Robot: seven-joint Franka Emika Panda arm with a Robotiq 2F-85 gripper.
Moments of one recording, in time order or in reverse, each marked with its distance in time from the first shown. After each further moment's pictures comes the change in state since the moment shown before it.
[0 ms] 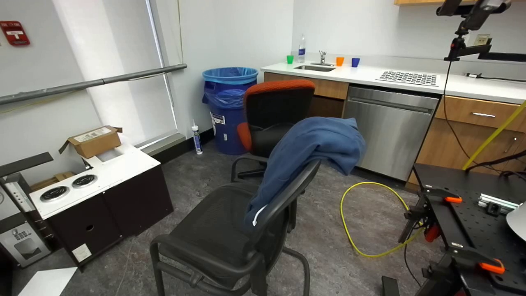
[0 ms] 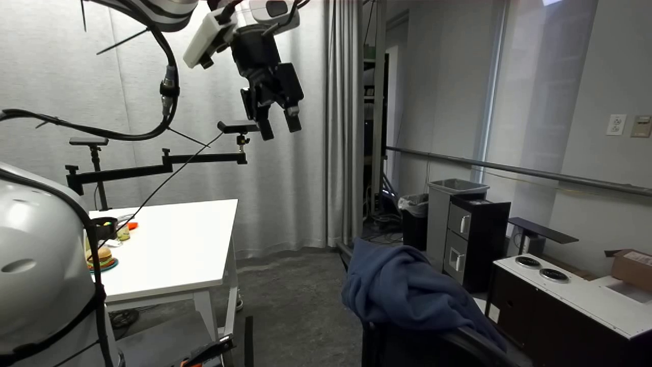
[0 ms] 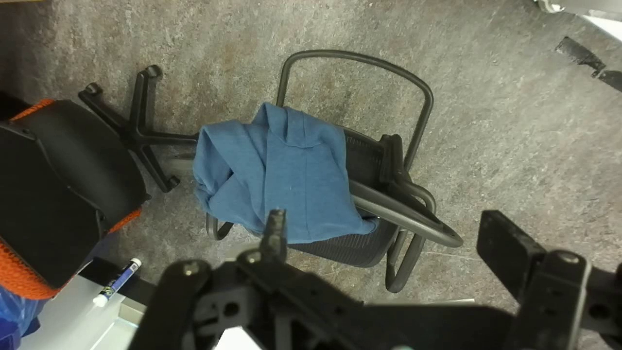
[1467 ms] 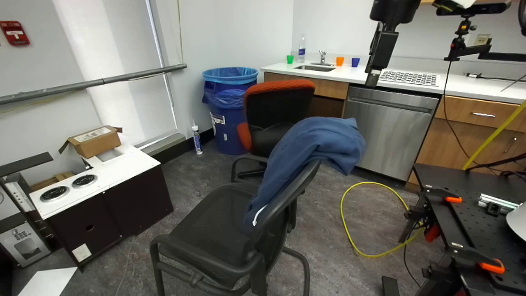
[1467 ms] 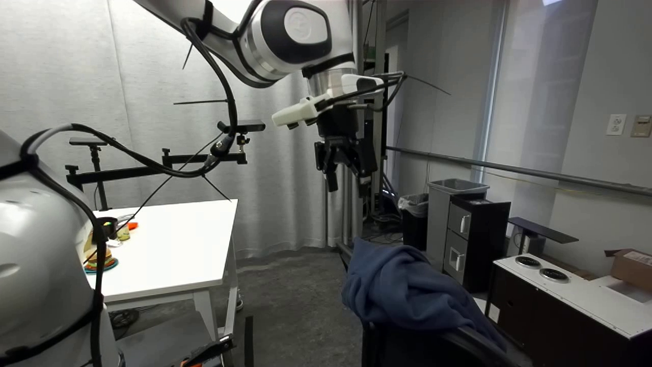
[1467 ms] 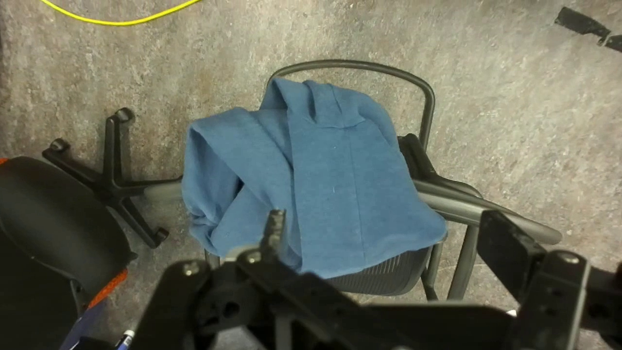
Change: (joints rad) arm -0.073 0.409 -0.144 0.015 -0.020 0.313 0.003
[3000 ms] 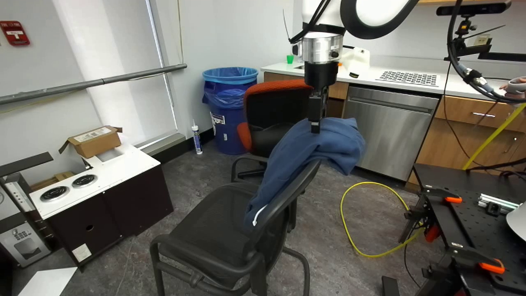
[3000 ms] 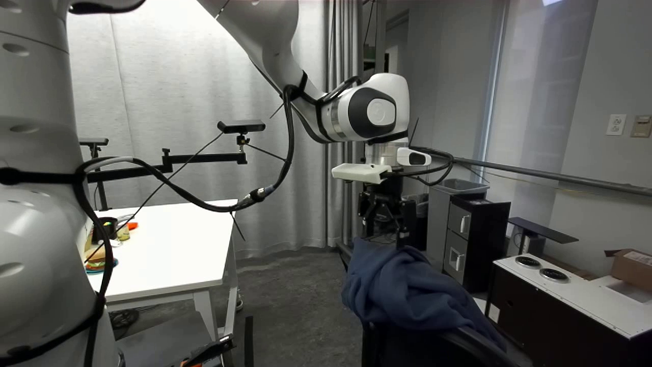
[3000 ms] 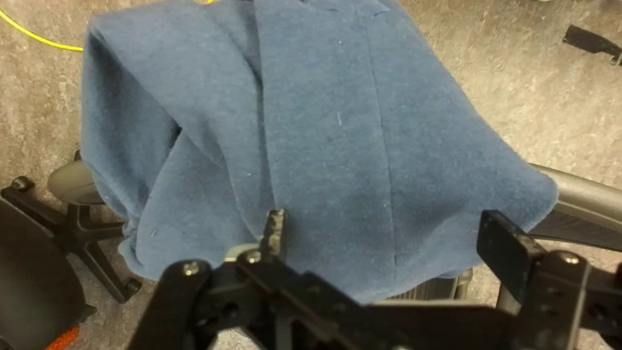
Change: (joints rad) arm 0.018 0.540 -0.038 0.286 0.000 0.099 0.010
